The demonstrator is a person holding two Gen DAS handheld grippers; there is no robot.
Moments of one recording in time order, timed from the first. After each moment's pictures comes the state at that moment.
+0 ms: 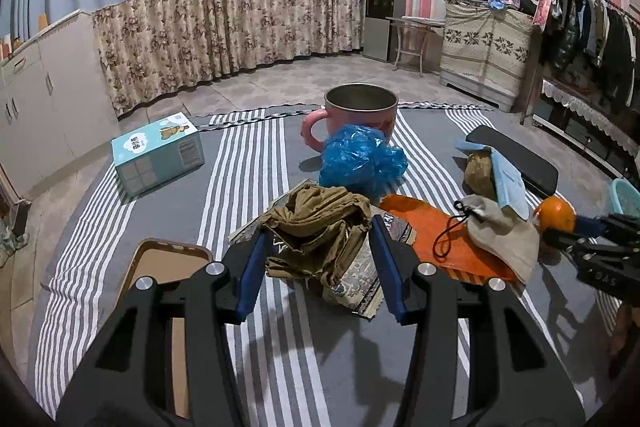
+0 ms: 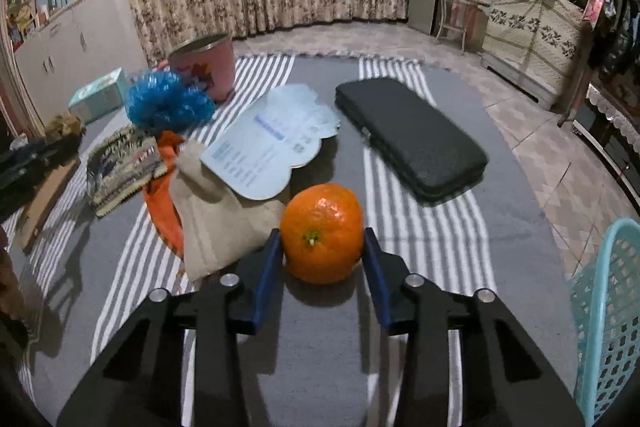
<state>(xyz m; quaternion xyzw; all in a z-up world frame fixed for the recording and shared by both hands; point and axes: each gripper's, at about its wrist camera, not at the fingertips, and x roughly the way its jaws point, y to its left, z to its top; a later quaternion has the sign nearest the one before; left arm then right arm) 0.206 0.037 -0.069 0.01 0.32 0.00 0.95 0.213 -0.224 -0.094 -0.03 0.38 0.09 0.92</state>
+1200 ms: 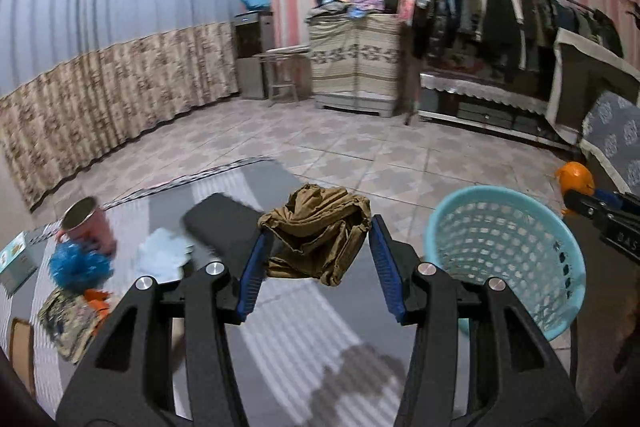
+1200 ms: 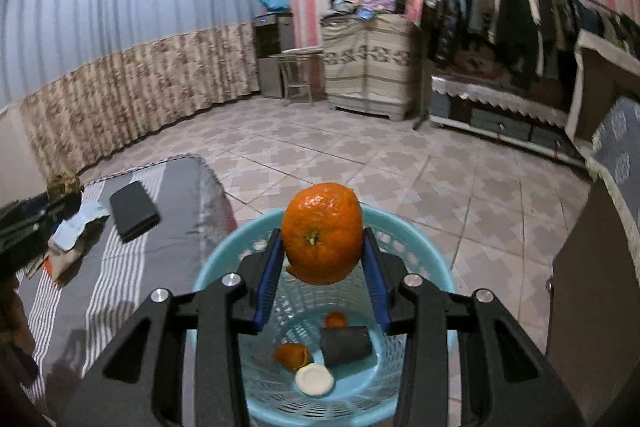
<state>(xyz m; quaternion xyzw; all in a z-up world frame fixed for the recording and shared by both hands) 0.172 -0.268 -0.021 0.08 0.25 -0.20 0.95 0.087 -0.528 -0.028 0.08 0.27 -0.14 0.95</state>
